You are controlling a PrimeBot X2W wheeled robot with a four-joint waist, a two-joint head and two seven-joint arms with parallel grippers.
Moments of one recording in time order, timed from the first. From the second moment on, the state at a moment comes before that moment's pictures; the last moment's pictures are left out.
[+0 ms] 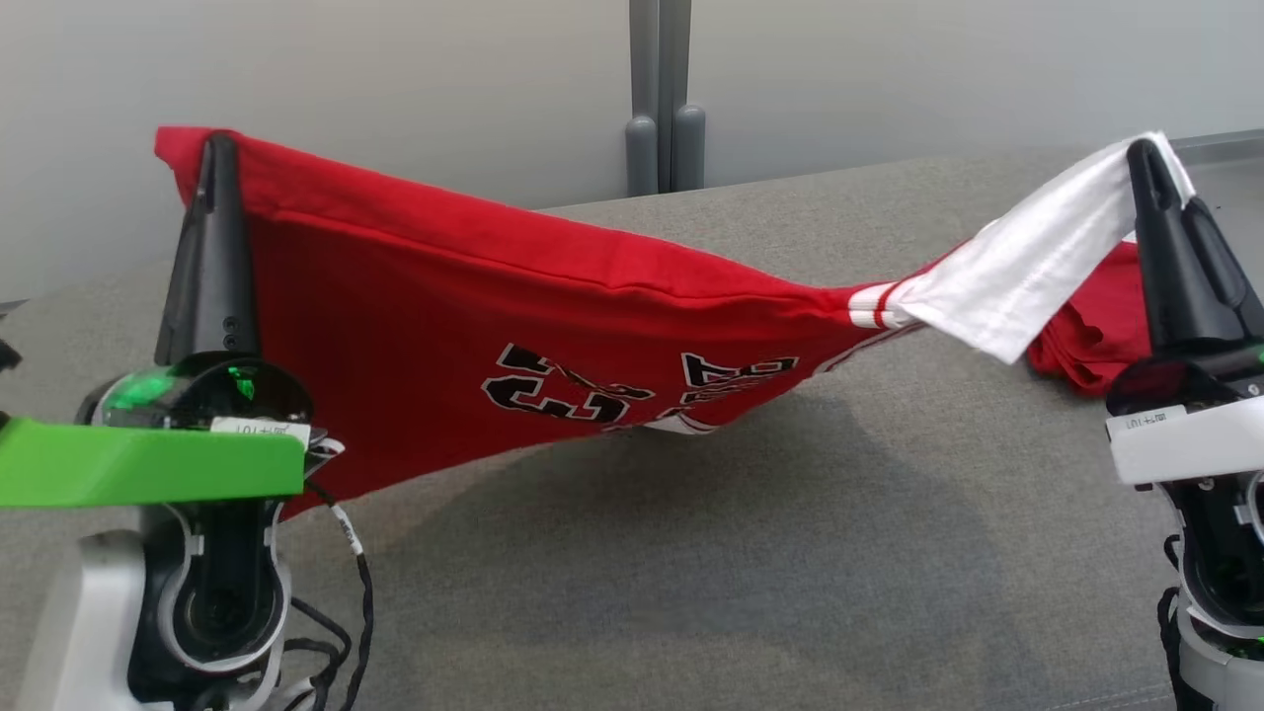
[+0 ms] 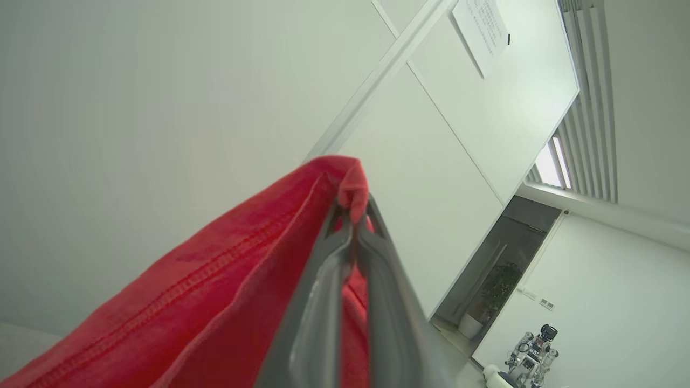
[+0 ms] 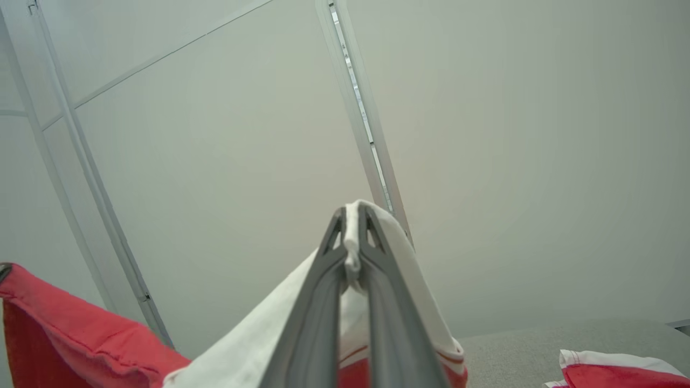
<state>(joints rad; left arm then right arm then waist) -0.30 0.25 -0.21 -0.36 -1.08 0.15 -0.11 -0.20 -0.05 -0.12 -0.48 0.50 0.13 0.26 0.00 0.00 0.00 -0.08</state>
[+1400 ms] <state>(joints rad) -1.62 0.40 -0.41 0.67 -0.65 0.06 -0.18 -1.63 -0.05 -0.11 0.69 0.09 0.13 -0.26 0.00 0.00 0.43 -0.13</state>
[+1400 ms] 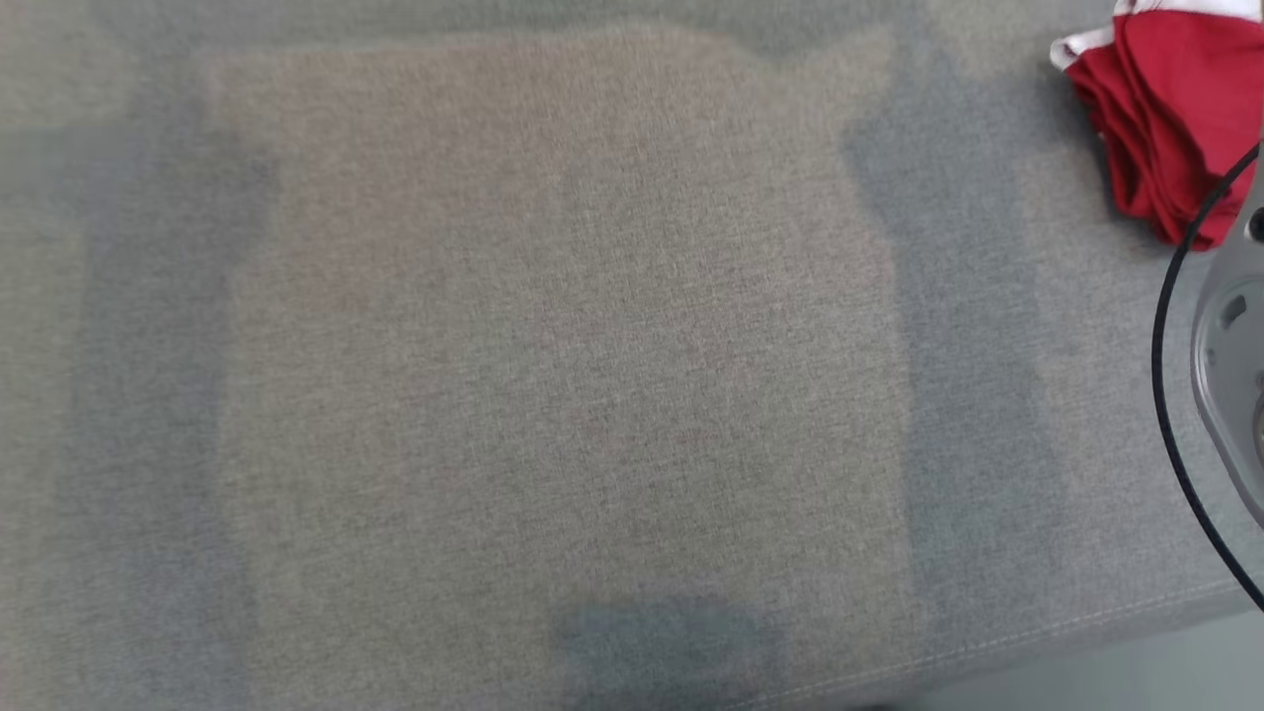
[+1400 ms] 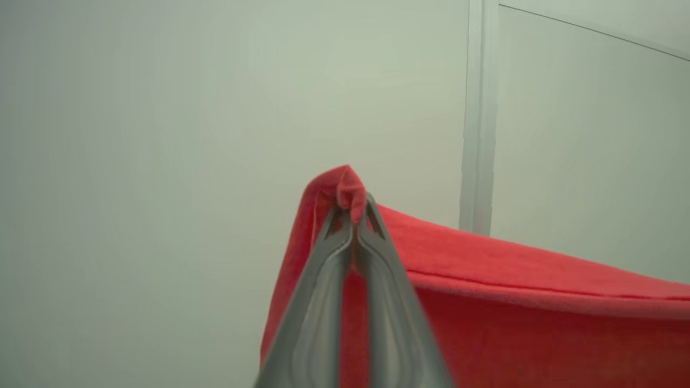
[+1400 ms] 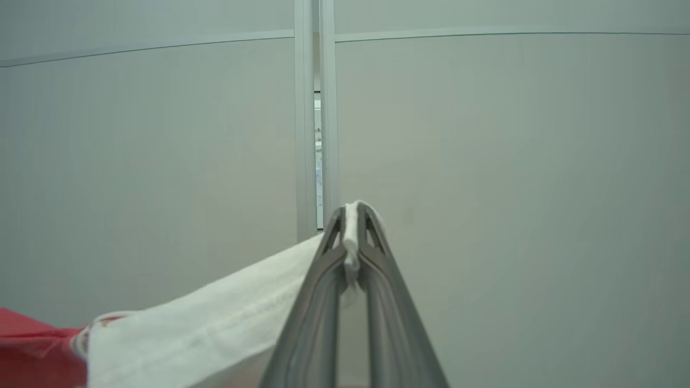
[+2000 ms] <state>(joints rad) -1.69 0.37 -0.30 0.86 -0.60 -0.04 -0.26 -1.54 -0.05 0.01 0.56 0.24 0.13 -0.26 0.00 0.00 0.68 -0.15</state>
